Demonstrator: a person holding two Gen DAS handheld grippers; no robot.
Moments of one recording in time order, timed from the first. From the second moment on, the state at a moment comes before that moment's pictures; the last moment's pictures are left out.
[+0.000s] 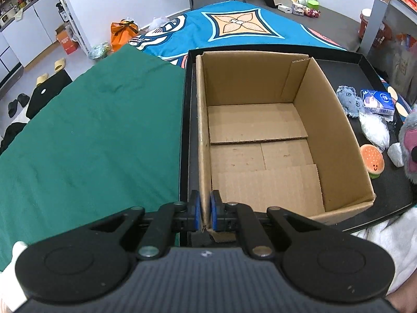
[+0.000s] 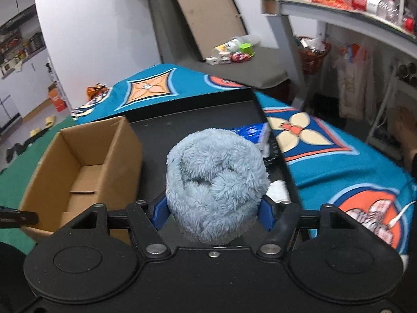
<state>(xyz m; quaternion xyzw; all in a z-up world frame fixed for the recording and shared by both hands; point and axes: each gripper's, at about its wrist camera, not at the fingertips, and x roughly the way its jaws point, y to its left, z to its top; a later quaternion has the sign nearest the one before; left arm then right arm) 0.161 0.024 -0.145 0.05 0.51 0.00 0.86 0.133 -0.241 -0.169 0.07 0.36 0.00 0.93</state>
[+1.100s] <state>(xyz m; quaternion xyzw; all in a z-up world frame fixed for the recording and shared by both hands) 0.162 0.038 -0.148 0.01 0.51 0.00 0.86 0.195 -0.122 -0.135 -0.02 0.34 0.12 0.93</state>
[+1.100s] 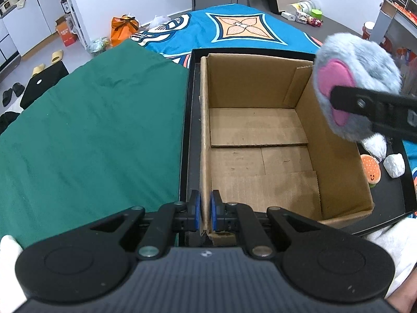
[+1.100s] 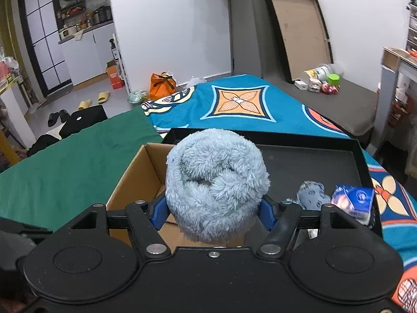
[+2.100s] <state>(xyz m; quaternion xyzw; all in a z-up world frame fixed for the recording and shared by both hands) 0.163 0.029 -0.149 0.04 0.51 0.03 0.86 0.165 -0.170 -0.159 0.00 0.36 0.09 0.93</state>
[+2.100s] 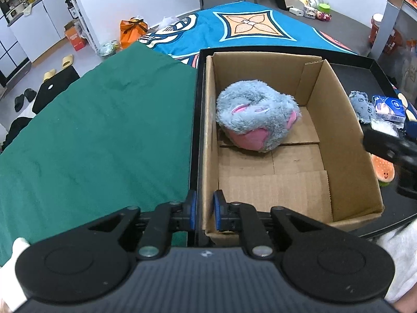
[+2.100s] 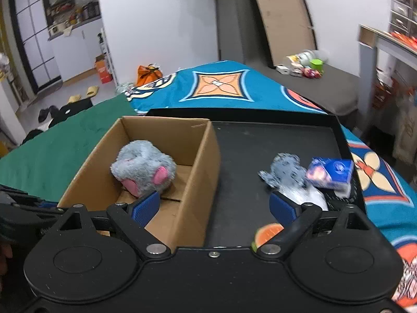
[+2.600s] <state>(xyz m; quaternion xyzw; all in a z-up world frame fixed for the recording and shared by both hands) 0.151 0.006 -0.134 0.13 0.46 0.06 0.87 0.156 -0.262 -0.190 0.05 0.35 0.02 0.94</state>
